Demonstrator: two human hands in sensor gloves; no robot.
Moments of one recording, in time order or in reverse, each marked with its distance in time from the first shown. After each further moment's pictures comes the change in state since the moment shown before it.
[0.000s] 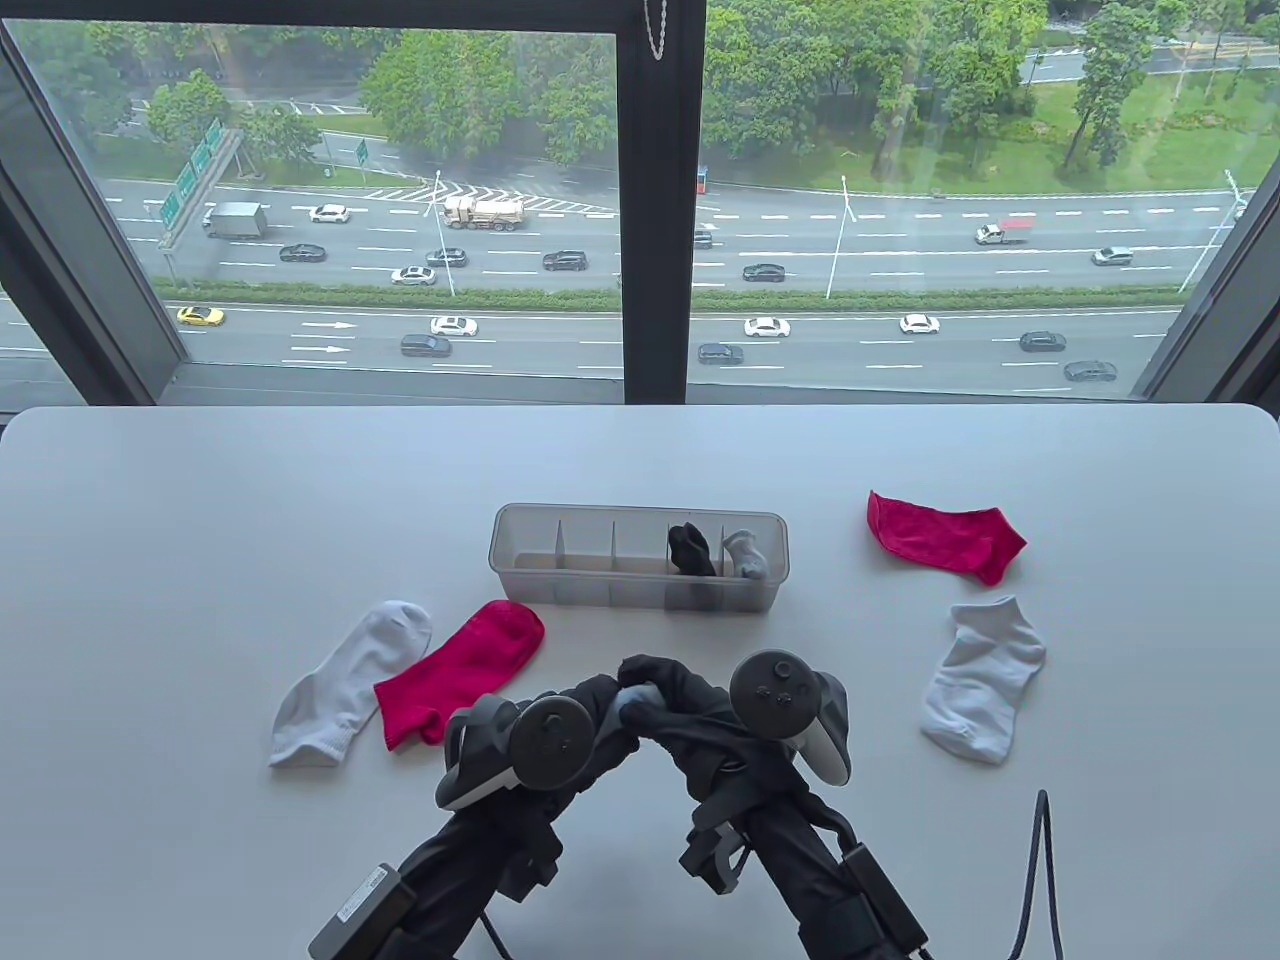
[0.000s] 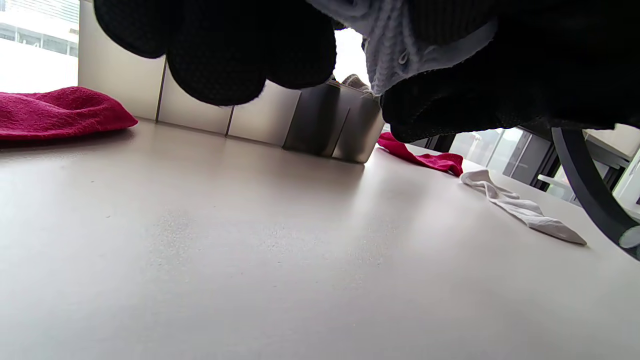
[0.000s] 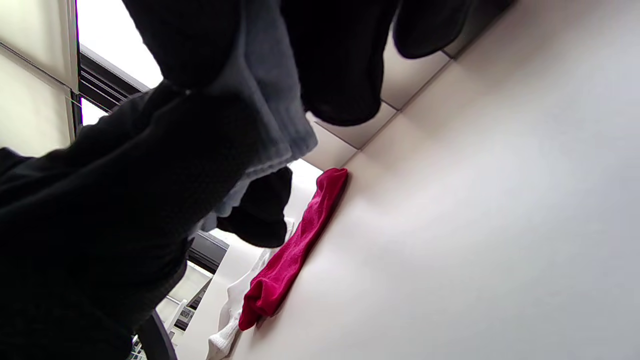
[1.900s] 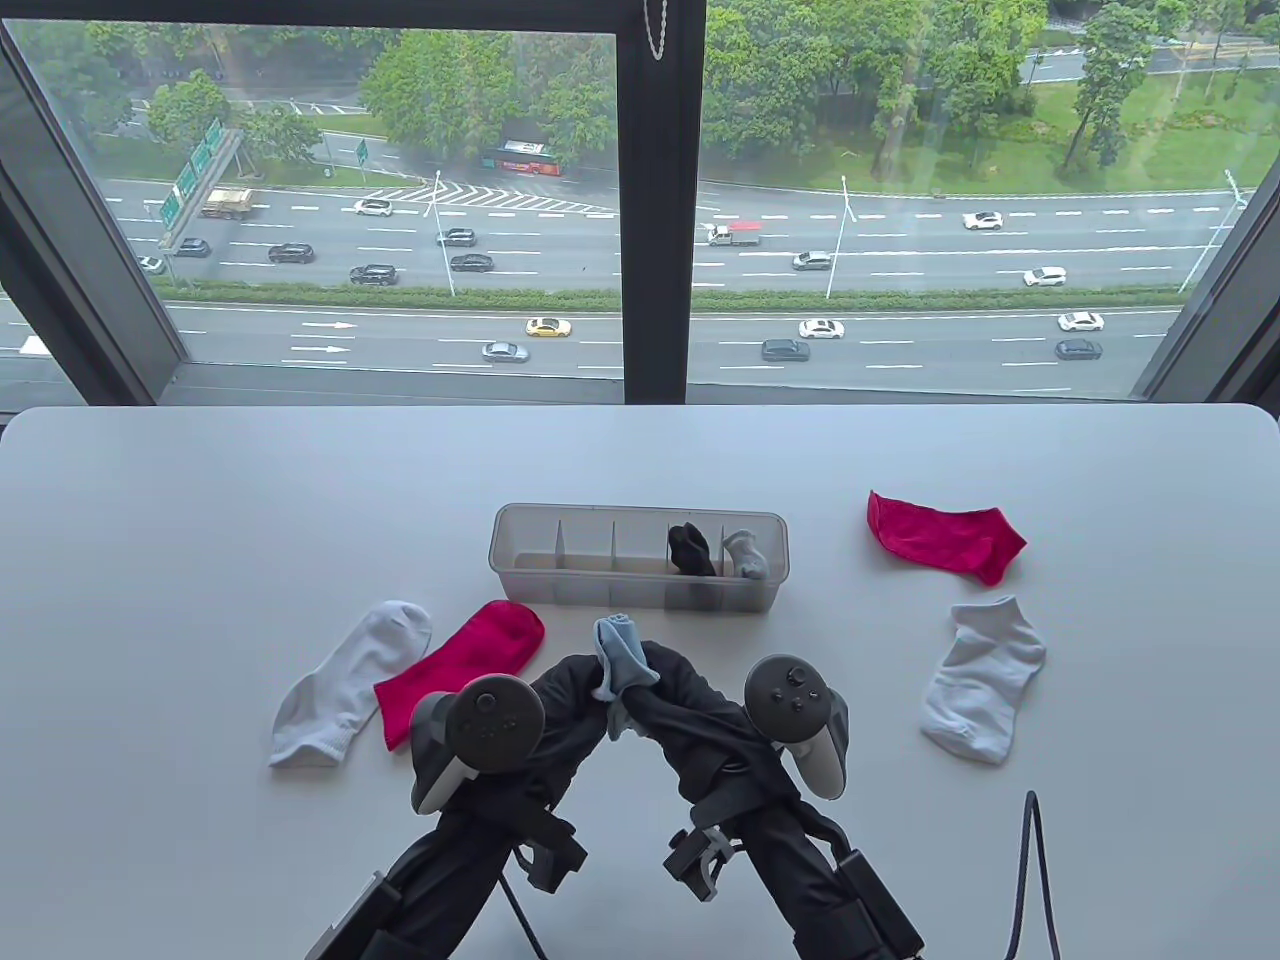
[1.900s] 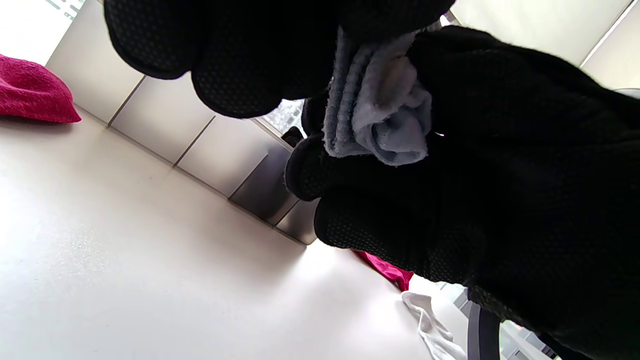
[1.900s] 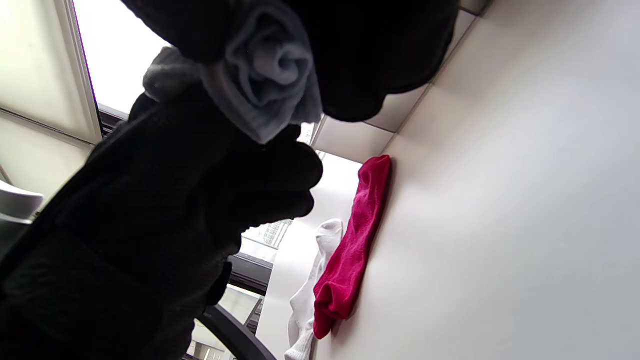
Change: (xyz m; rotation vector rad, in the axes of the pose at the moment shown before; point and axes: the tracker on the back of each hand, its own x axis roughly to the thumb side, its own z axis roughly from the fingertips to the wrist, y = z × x) left_hand -0.017 0.020 0.009 0.239 0.038 0.430; right_hand 0.001 0.004 0.003 -0.013 -0.014 -0.252
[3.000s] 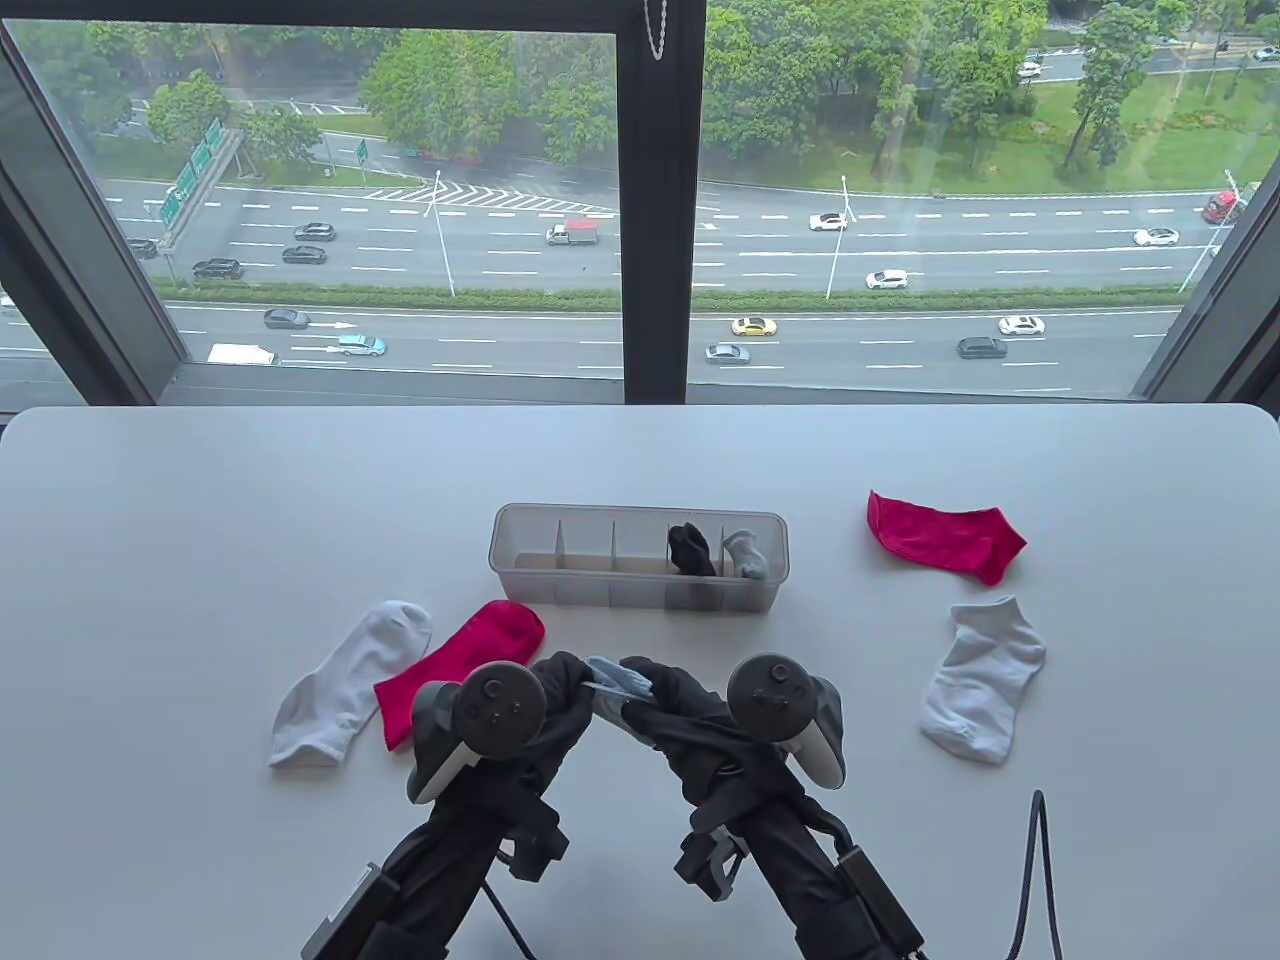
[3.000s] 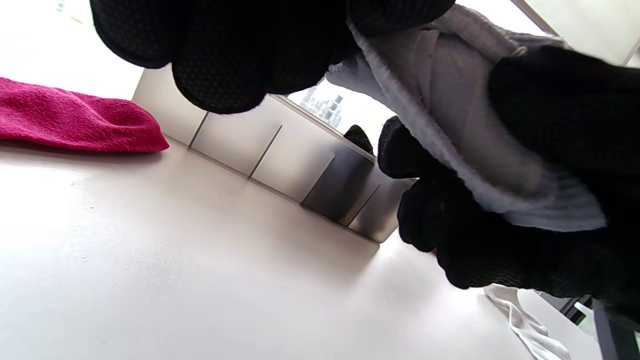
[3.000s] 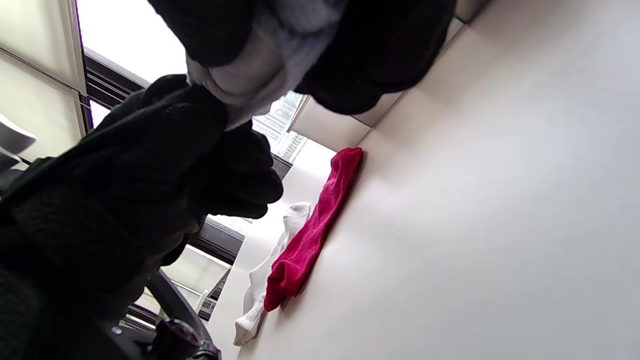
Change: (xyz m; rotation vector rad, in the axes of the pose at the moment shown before) left_hand -0.019 0.006 -0.007 -0.014 0.153 -0.159; right_hand 0.002 0.005 -0.005 0.106 -0.001 0.136
